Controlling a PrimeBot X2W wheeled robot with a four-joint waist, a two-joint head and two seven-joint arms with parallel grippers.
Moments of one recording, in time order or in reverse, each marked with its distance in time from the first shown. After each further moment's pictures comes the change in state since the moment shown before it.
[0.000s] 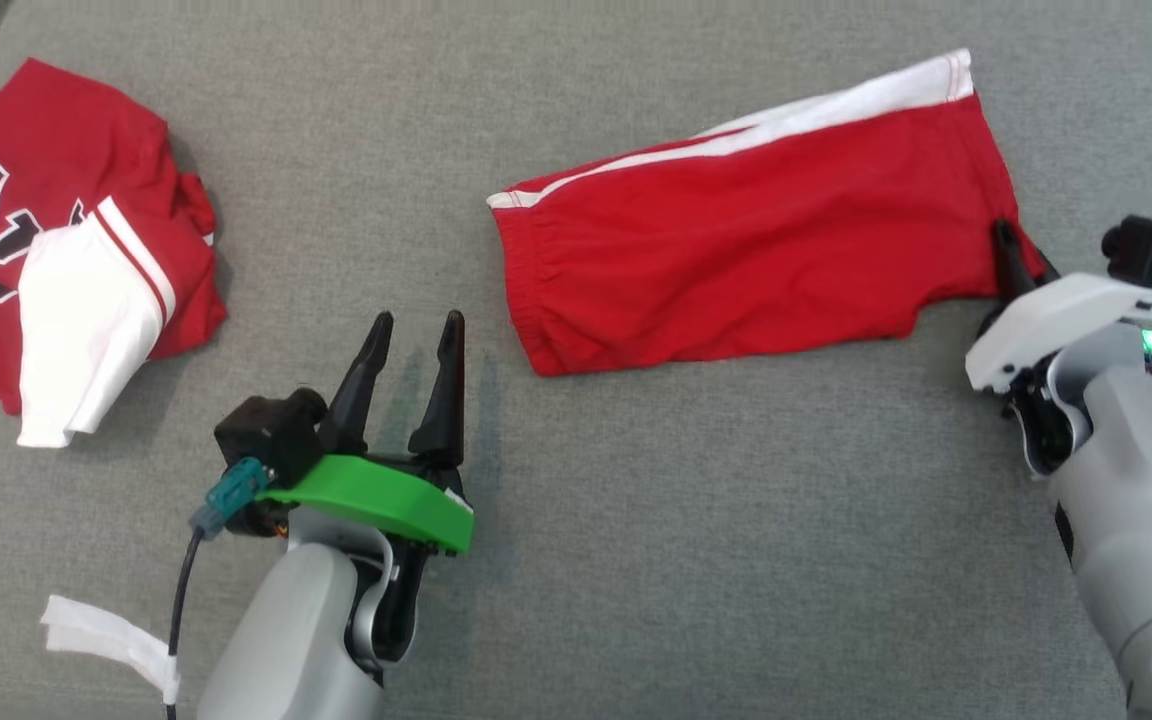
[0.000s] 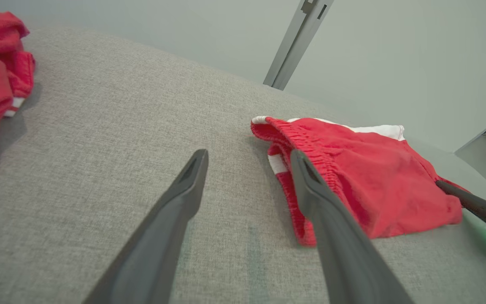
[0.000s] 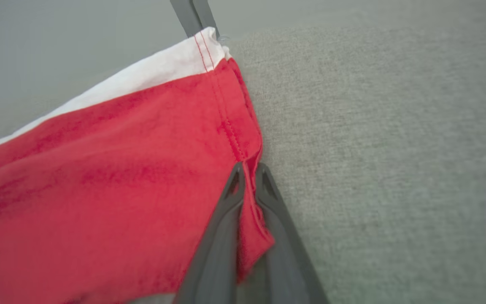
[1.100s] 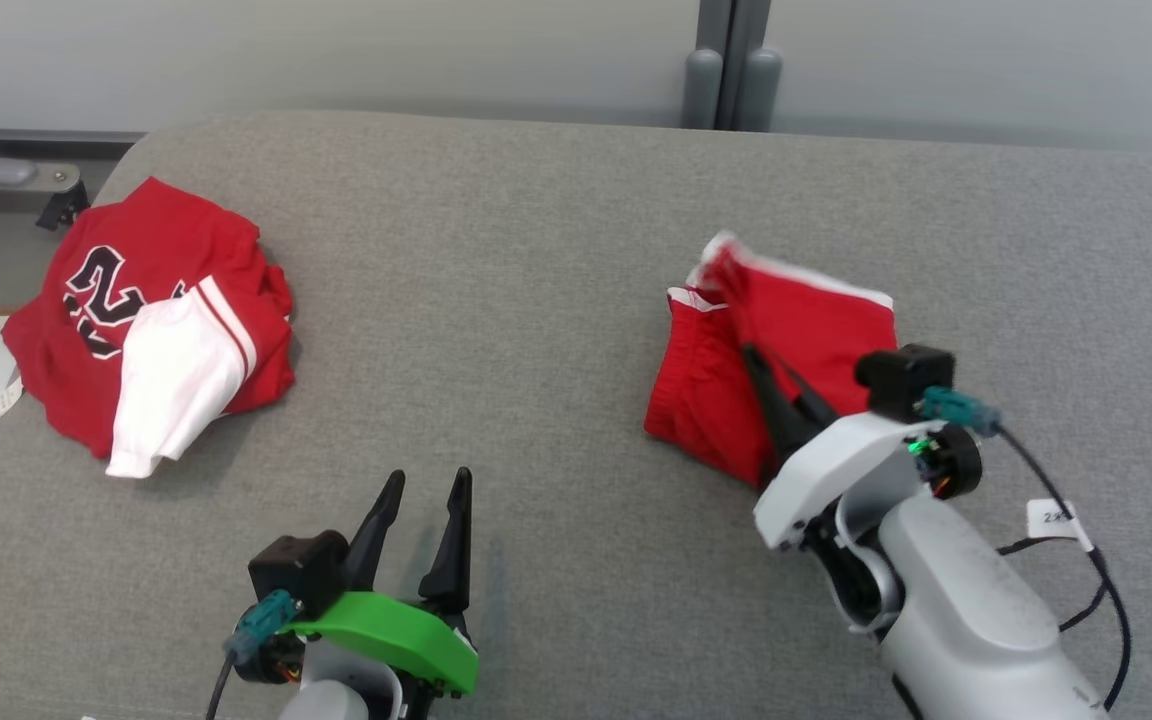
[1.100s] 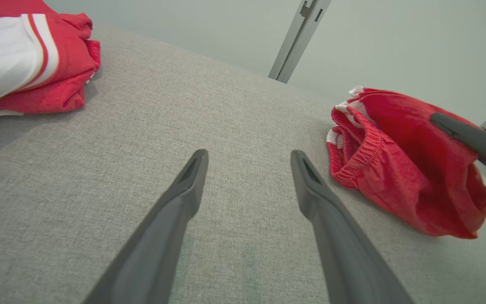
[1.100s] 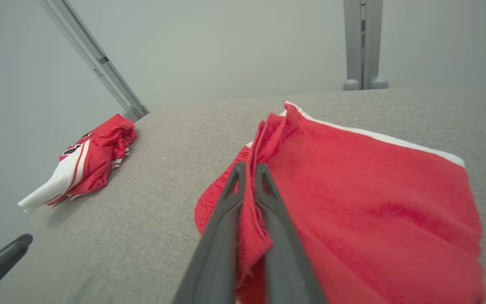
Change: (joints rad) left arm 0.213 0.000 -0.004 0.027 0.034 0.000 0.000; right arm 0.356 0.126 0.355 -0.546 0.154 -0.001 0.083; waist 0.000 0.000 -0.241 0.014
